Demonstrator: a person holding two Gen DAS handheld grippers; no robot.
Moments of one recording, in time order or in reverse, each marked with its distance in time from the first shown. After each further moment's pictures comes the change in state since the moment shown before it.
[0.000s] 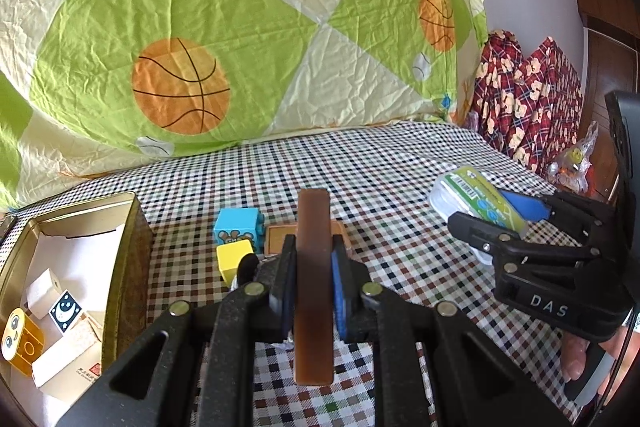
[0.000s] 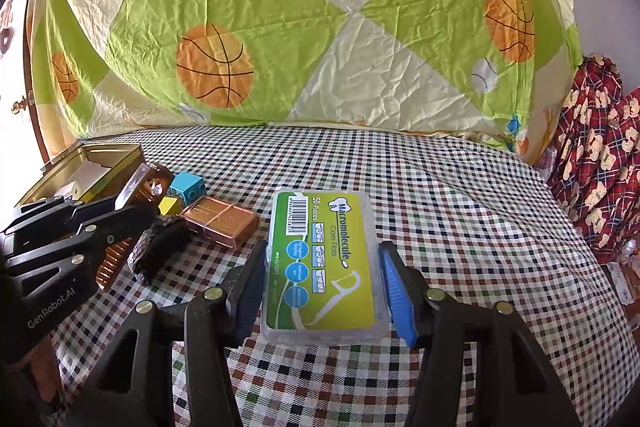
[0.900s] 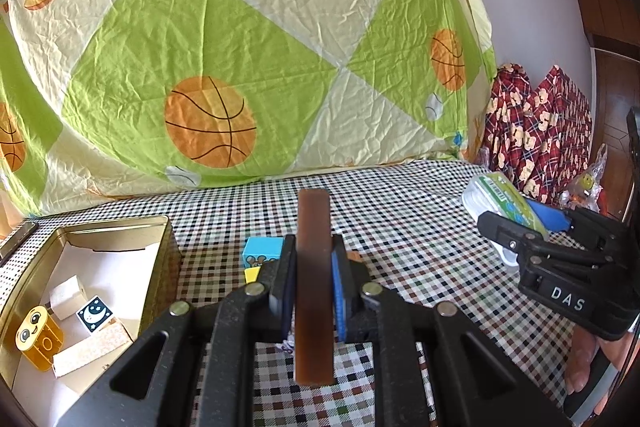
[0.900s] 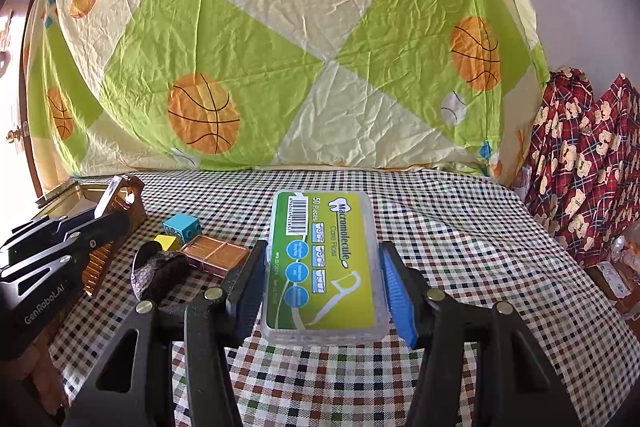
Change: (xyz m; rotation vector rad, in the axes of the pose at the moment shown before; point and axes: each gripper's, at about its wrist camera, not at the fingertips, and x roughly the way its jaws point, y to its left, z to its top) left arm -0.027 0.004 -0.002 -0.026 -0.145 0.063; right arm -0.032 -0.001 -0.002 0.049 -0.161 -0.049
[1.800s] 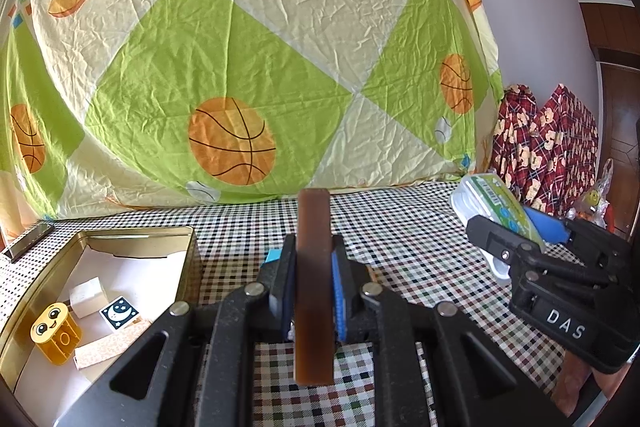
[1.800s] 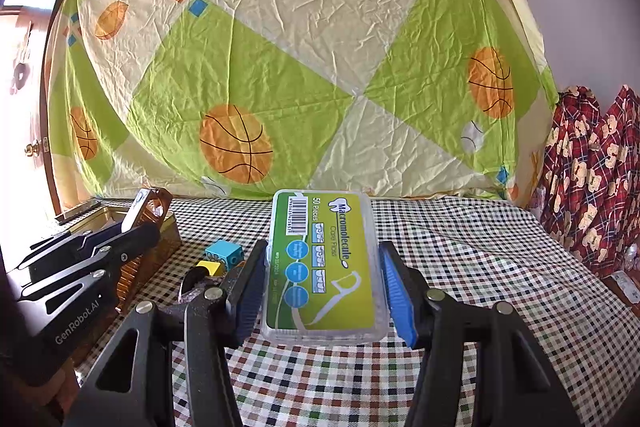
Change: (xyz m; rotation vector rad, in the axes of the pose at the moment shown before) left arm -0.024 0.009 -0.004 -0.025 -0.088 0.044; right arm -0.019 0.034 0.000 0.003 -0.115 0.051
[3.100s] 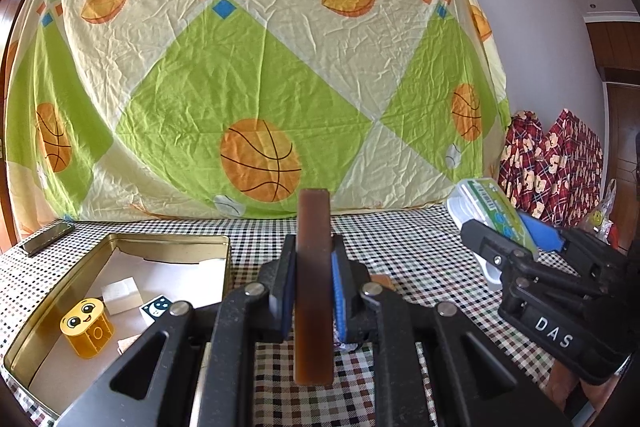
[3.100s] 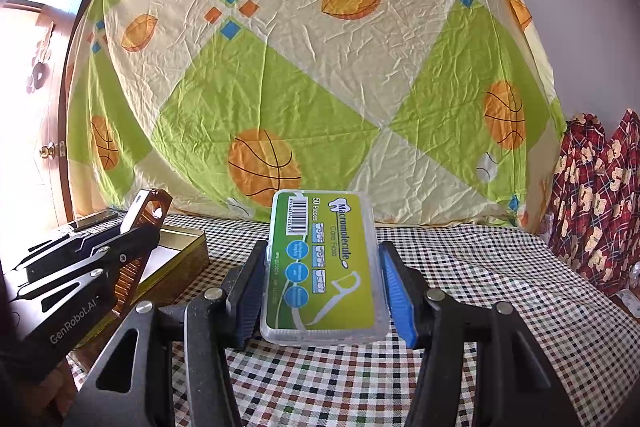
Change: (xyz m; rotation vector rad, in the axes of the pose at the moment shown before) left arm -0.037 0.026 -0.003 -0.043 -0.085 0.034; right arm -0.019 0.033 0.001 -0.034 -0.097 0.038
